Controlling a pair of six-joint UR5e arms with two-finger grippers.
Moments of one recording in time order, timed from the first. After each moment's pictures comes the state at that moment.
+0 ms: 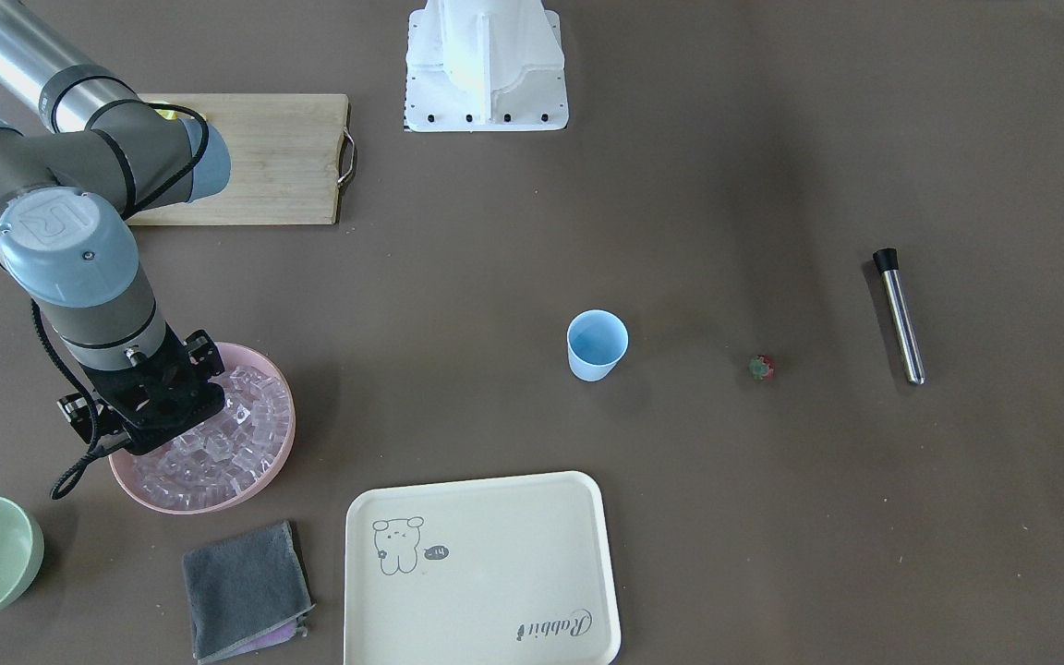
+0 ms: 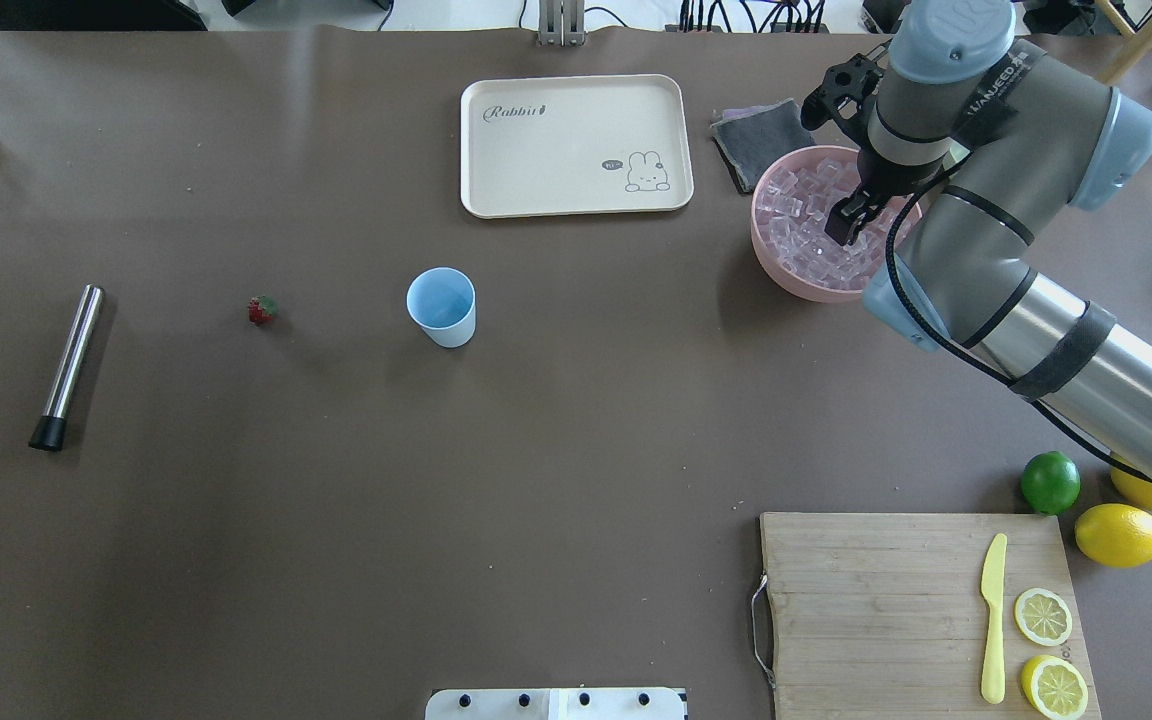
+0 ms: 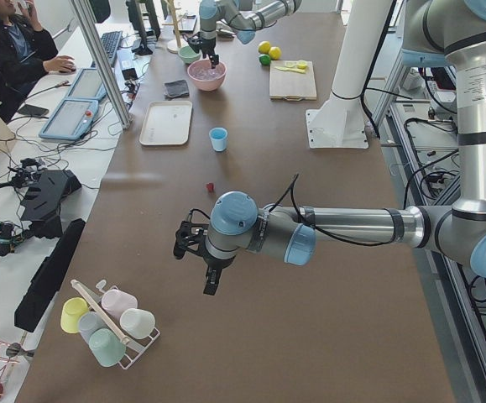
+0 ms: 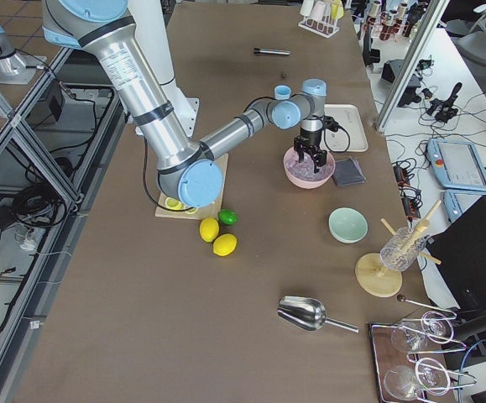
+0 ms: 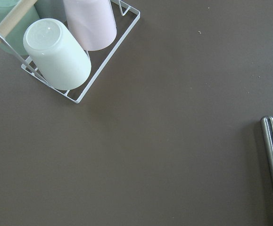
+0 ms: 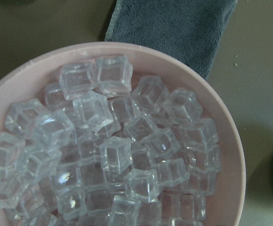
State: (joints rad) left arm -1.62 -1.41 -1.74 -1.87 -2.38 -0.09; right arm 0.90 -1.01 1.53 -1.63 1.92 0.13
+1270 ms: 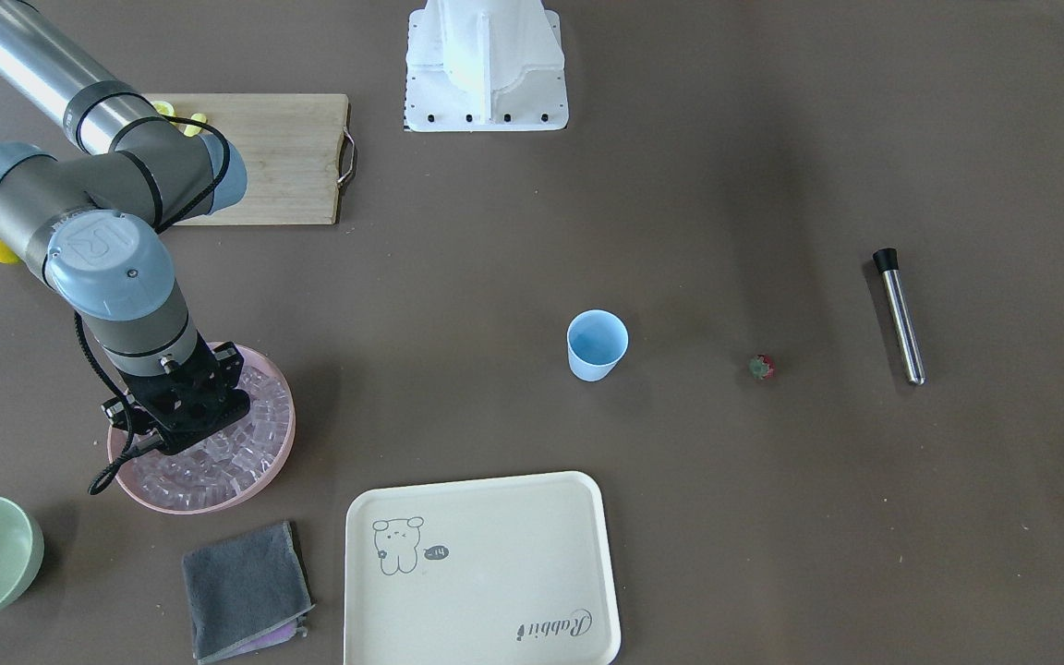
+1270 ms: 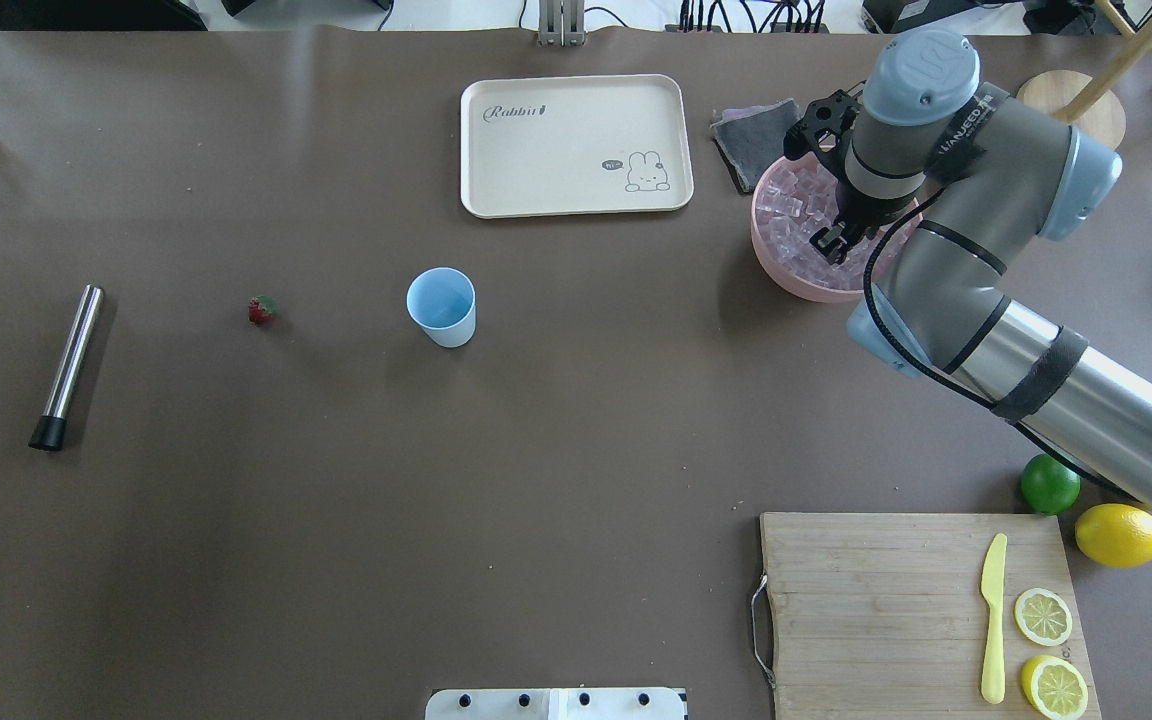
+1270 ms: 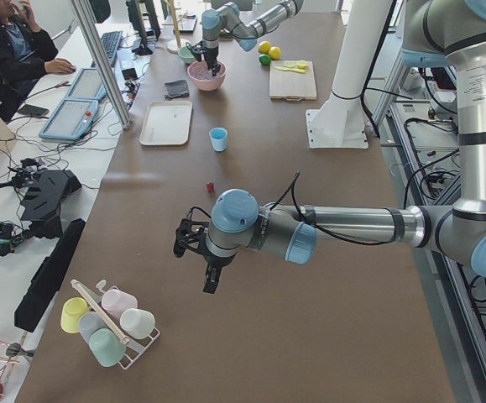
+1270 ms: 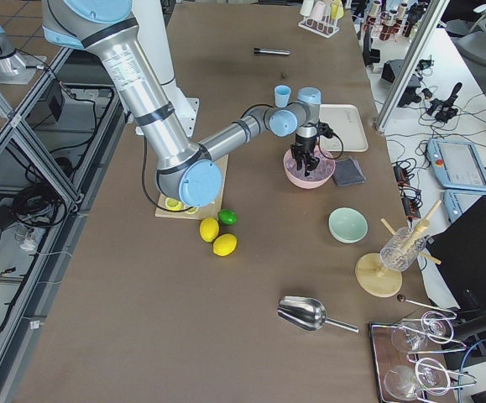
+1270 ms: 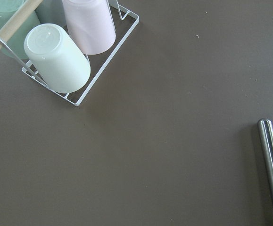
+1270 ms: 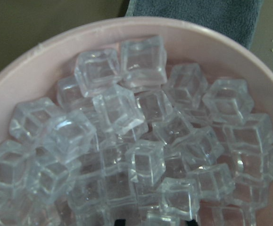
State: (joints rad) left arm -1.63 -1.41 -1.75 -1.87 -2.38 -0.09; right arm 0.86 -1.02 1.49 -1.57 1.93 0.21
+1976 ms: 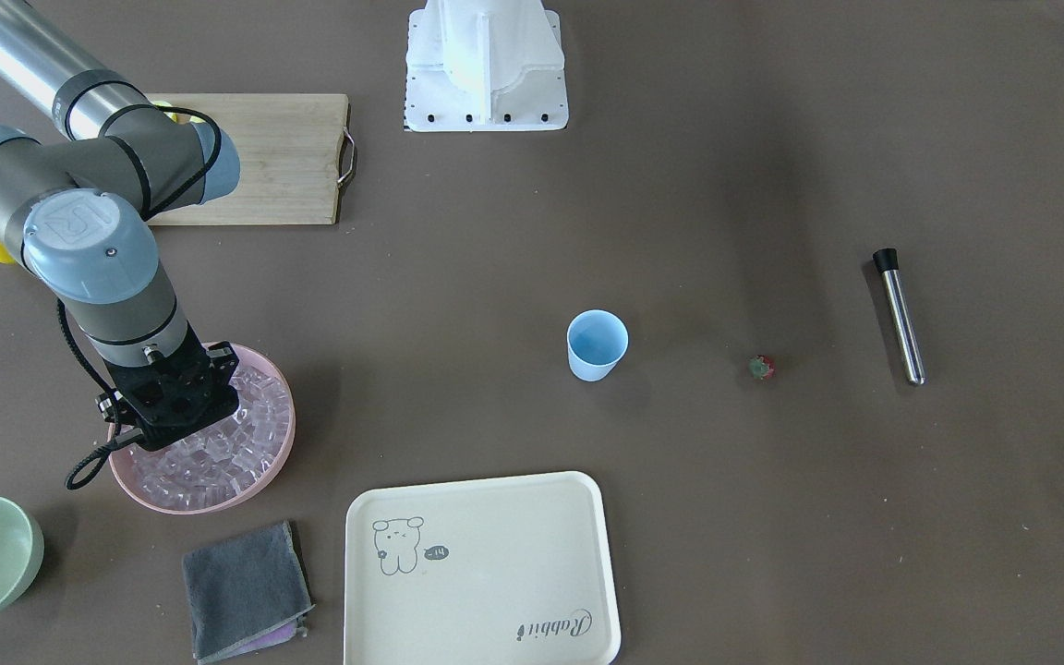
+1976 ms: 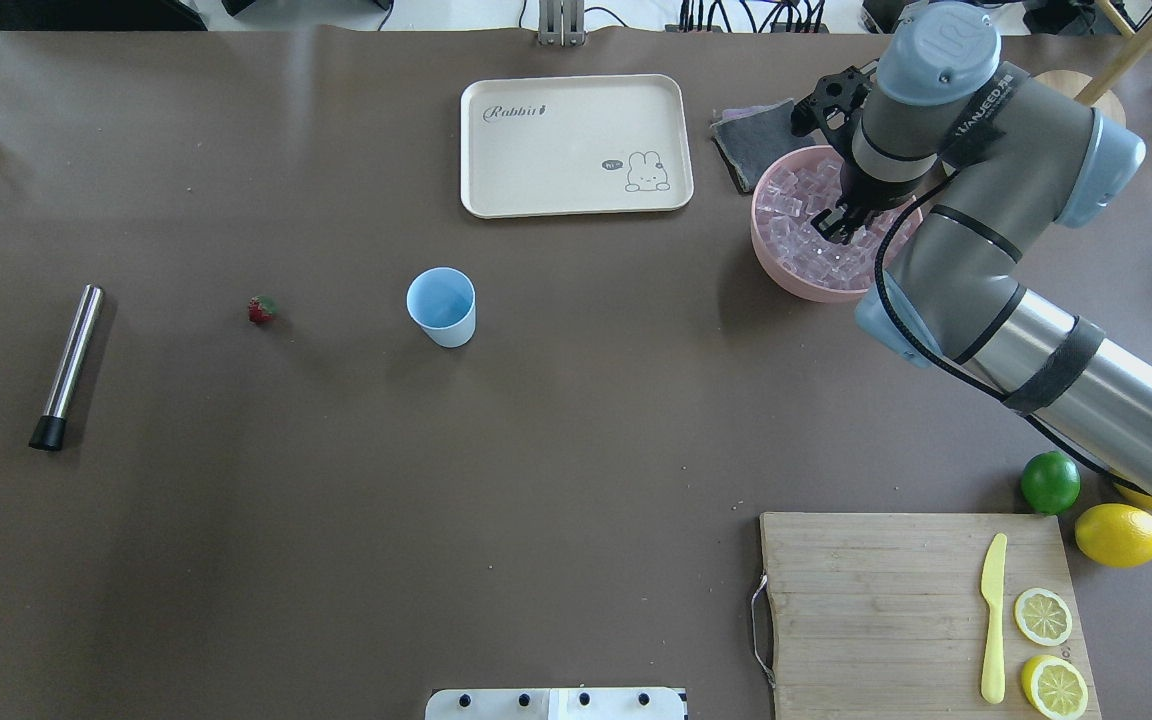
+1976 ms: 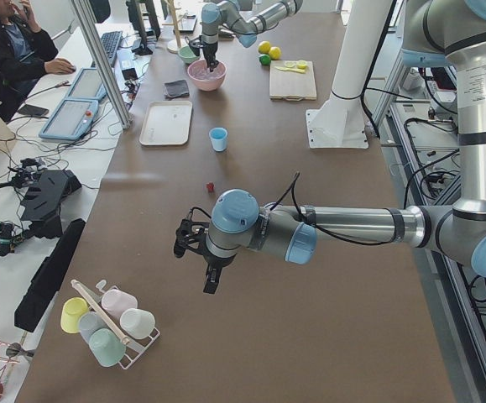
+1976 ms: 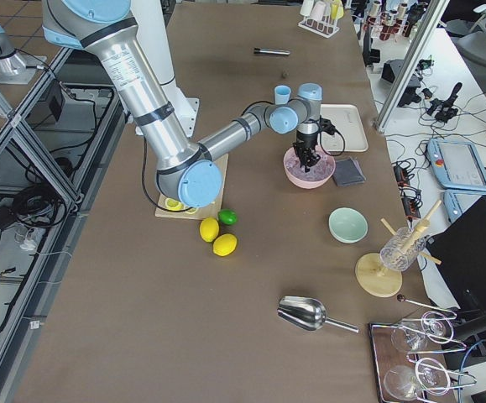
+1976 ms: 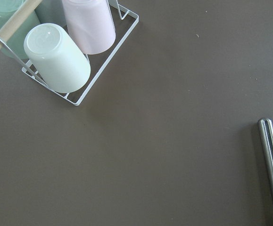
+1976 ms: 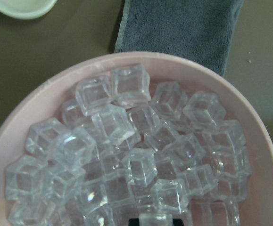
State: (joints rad) left arm -1.63 -1.40 -1.75 -1.87 -2.38 -0.09; right arm 0.88 -1.02 1.55 -1.58 1.95 0.31
